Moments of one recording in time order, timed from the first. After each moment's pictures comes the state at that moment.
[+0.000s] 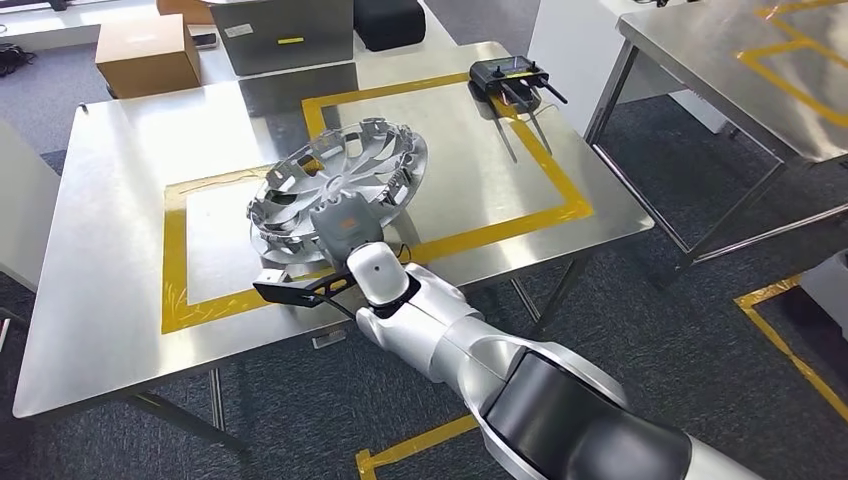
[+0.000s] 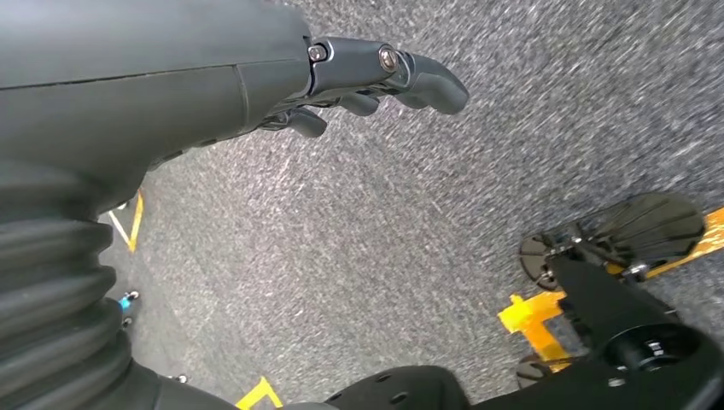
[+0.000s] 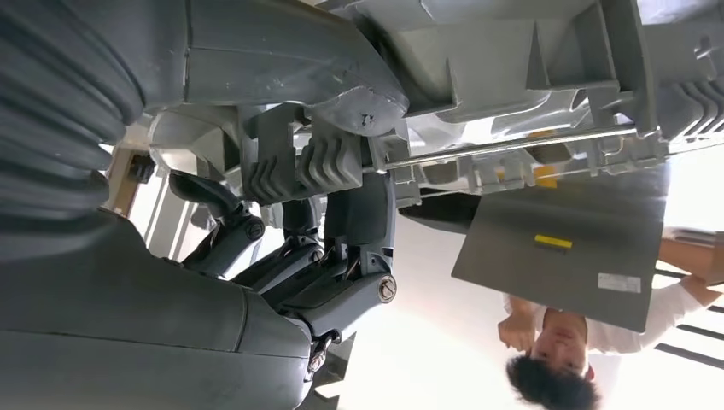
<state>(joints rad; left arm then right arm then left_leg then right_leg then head) -0.16 -0.08 0.88 -0.22 -1.20 -0.35 -0.07 -0.92 0.35 0.89 -0.25 1.40 -0.38 -0.04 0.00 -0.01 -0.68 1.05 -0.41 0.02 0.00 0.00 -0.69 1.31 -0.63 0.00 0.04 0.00</state>
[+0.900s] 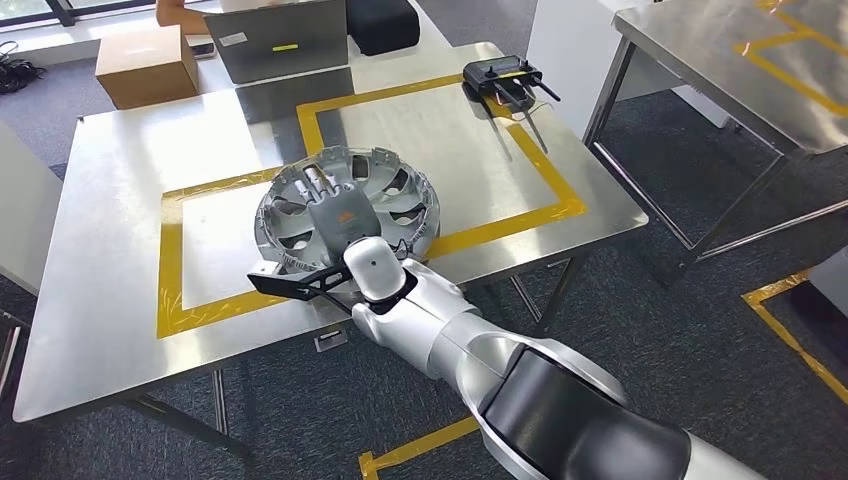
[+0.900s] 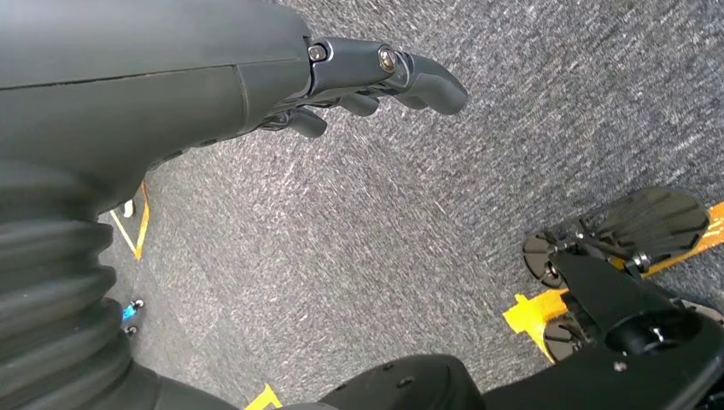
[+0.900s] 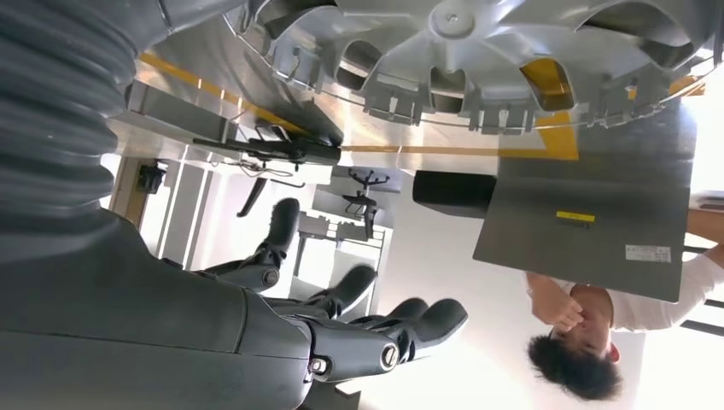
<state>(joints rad) -0.16 -0.08 0.87 -0.22 -1.22 -0.35 -0.07 -0.94 0.36 0.89 -0.26 1.38 -0.38 -0.02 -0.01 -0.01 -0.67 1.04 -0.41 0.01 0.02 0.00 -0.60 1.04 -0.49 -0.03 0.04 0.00</state>
